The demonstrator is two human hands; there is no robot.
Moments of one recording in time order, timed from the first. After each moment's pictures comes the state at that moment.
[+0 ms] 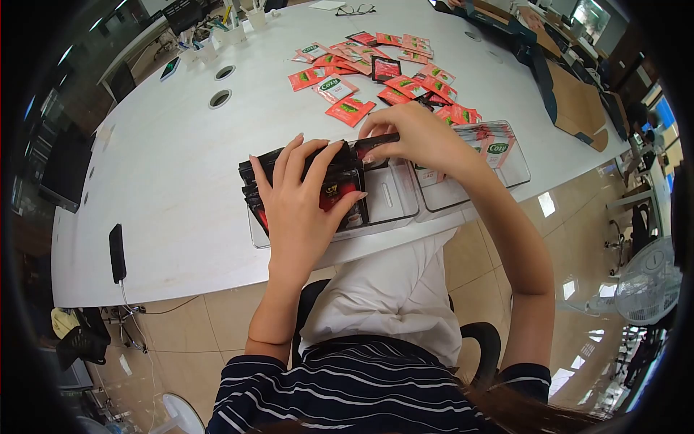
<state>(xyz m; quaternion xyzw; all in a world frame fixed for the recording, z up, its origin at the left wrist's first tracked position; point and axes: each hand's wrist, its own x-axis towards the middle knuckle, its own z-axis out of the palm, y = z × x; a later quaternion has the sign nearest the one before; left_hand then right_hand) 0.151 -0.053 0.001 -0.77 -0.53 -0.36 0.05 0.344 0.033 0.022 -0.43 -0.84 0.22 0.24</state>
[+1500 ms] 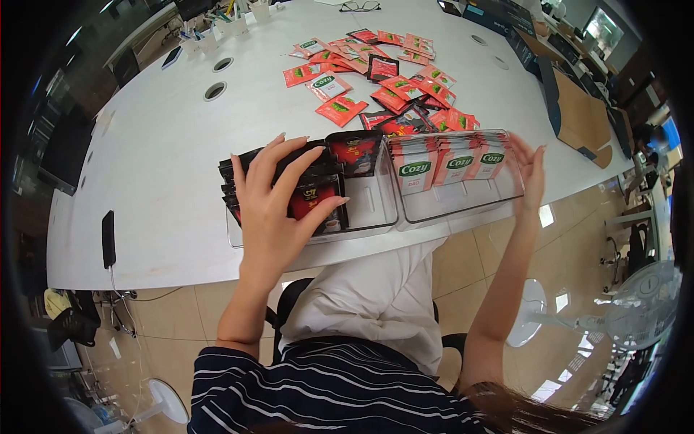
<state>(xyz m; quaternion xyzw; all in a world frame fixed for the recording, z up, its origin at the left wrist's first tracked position) 0.153 -0.054 0.006 -0.77 -0.52 -0.37 0.05 0.528 -0.002 -0.045 -0.50 -0.44 0.36 0.65</state>
